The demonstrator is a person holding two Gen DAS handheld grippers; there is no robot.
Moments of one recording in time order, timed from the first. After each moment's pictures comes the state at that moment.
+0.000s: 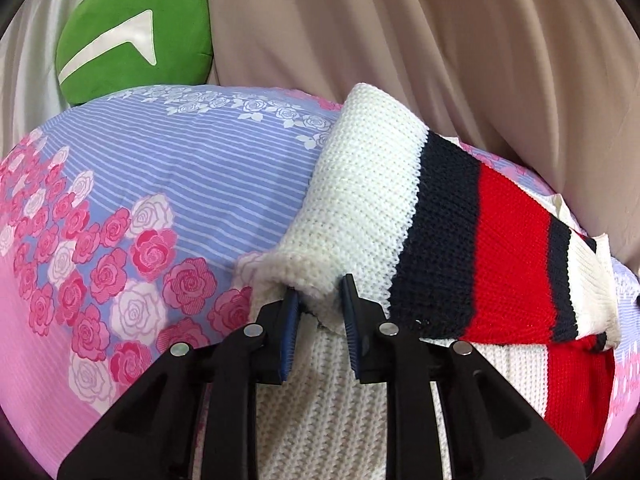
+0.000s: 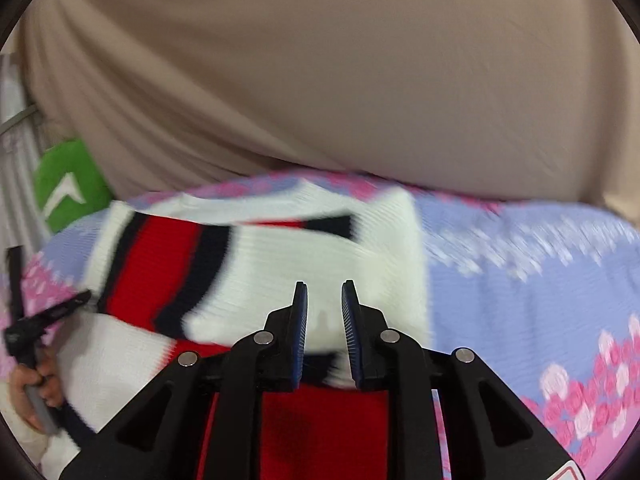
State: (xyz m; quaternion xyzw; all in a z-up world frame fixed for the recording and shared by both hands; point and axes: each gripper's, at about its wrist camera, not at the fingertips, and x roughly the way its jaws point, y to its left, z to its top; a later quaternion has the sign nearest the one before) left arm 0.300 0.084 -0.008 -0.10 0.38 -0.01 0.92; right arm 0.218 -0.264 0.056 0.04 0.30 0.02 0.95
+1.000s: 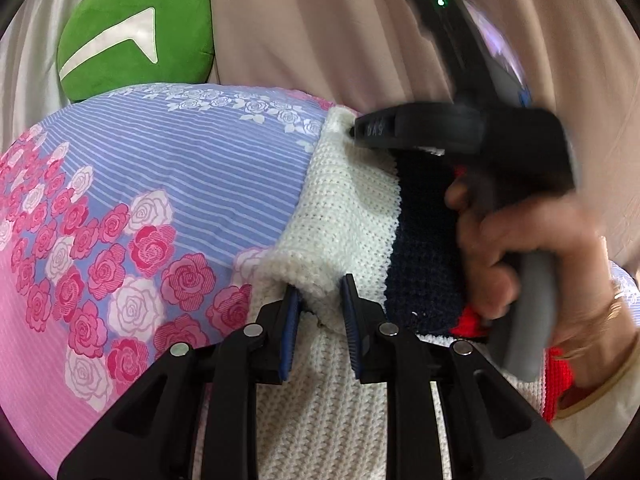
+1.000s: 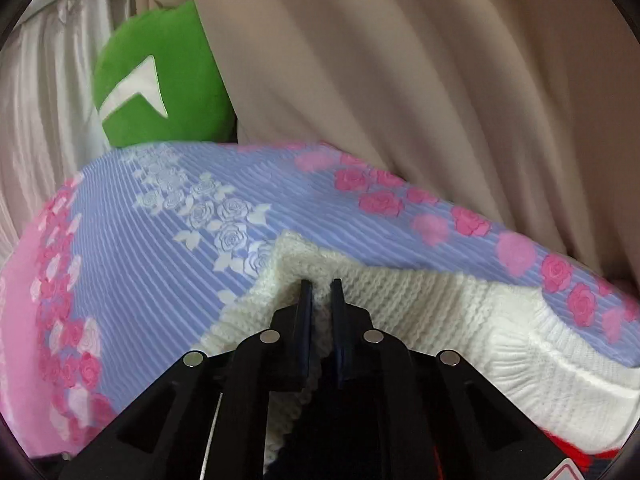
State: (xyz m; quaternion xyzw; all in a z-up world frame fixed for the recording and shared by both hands) left arm 0.297 0.081 -0.009 -0.11 0.38 -0.01 0.92; right arm 0.446 -0.002 0.007 -0.08 0.38 0.21 0.90
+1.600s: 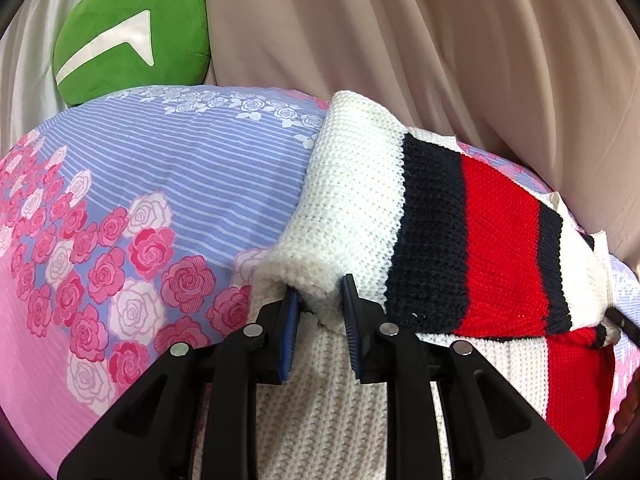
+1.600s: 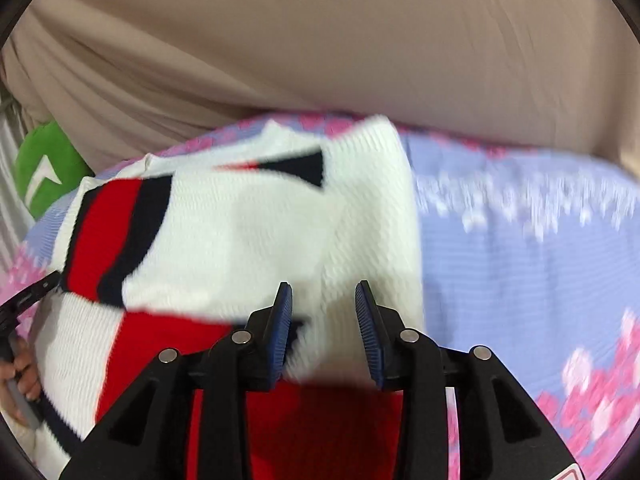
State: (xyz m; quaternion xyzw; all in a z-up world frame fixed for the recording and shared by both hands) left arm 0.303 0.083 -0.011 -0.10 0.38 -0.02 0.92; right arm 0.231 -0.347 0.016 0.08 0.38 -0.01 0.92
